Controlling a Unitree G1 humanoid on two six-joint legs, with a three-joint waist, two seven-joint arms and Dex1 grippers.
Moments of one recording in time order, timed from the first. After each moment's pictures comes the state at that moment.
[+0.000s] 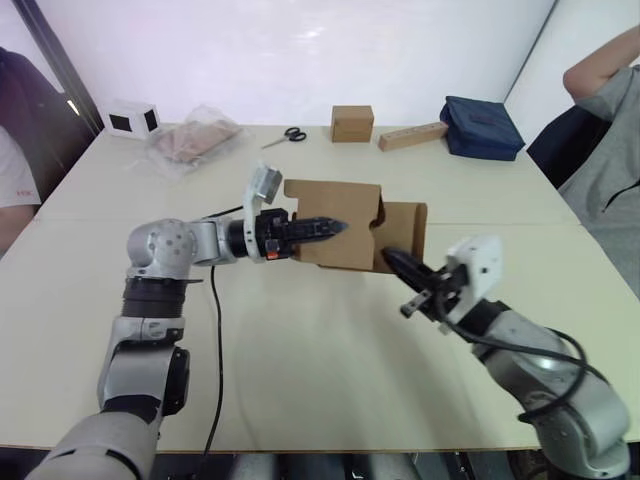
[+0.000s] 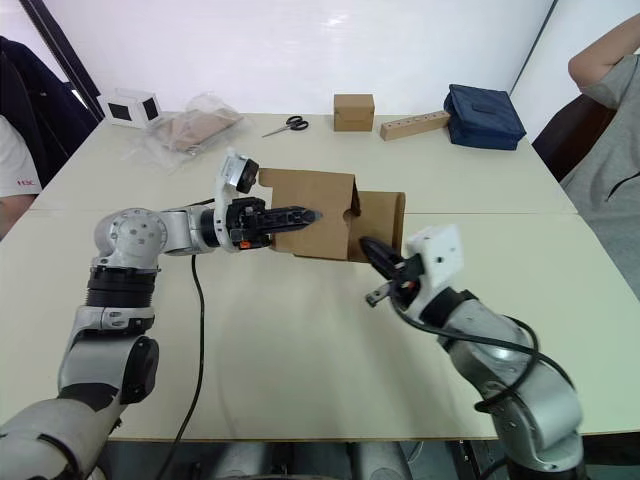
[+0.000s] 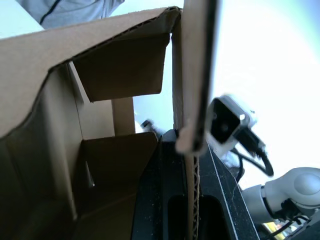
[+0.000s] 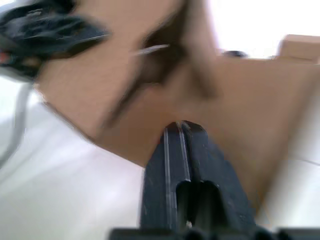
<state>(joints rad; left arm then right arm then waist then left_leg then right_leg) -0.86 0.38 0.11 0.25 -0.92 1.27 -1.02 -0.03 -0.45 -0.20 -0.81 0.70 0.74 0.26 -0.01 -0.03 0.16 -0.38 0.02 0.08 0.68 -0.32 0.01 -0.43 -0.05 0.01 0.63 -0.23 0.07</state>
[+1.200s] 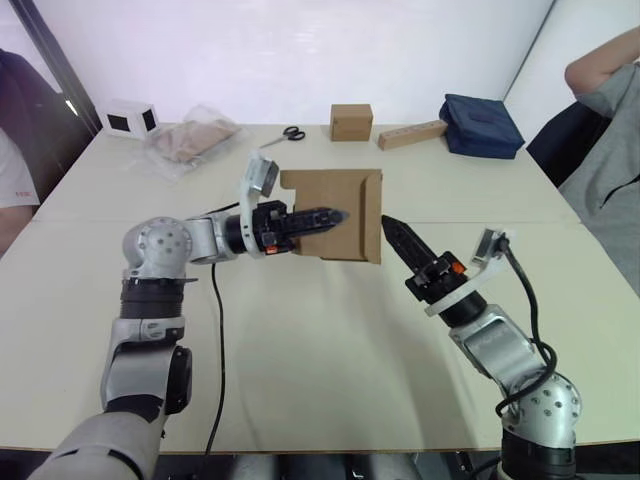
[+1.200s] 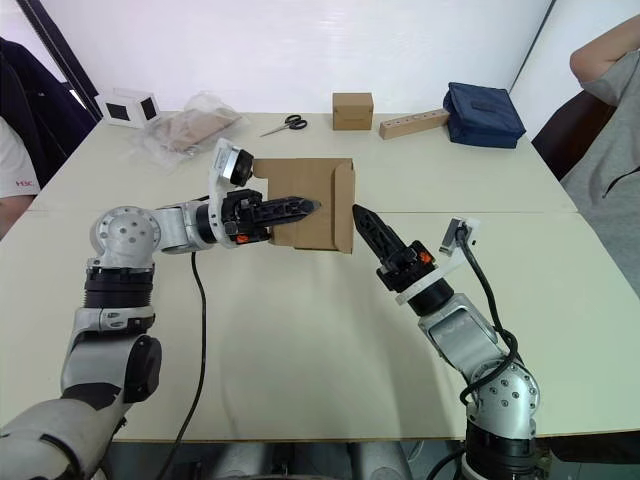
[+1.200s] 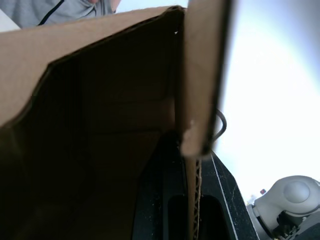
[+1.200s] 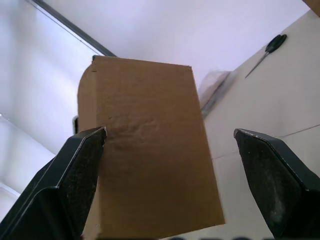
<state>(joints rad) -0.86 0.35 0.16 0.21 -1.00 1.30 -0.95 -0.11 -0.17 -0.22 -0.54 1.42 0.68 0.03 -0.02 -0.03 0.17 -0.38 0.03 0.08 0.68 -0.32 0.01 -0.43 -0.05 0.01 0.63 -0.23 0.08</state>
